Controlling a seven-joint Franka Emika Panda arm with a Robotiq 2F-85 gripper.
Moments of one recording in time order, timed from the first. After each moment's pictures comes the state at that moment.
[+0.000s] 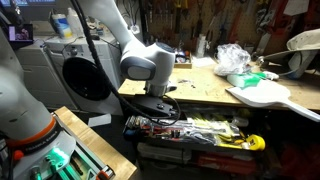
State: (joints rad) arm -0.24 0.16 -0.35 -2.56 0.21 2.49 -1.19
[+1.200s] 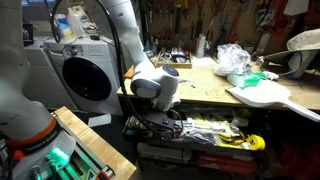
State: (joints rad) arm -0.50 0.44 -0.08 -2.45 0.31 2.67 -1.26
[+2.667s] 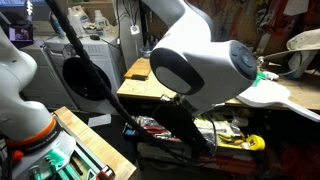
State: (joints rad) arm -0.71 0.20 -0.33 -2.19 0.51 1.92 -1.46
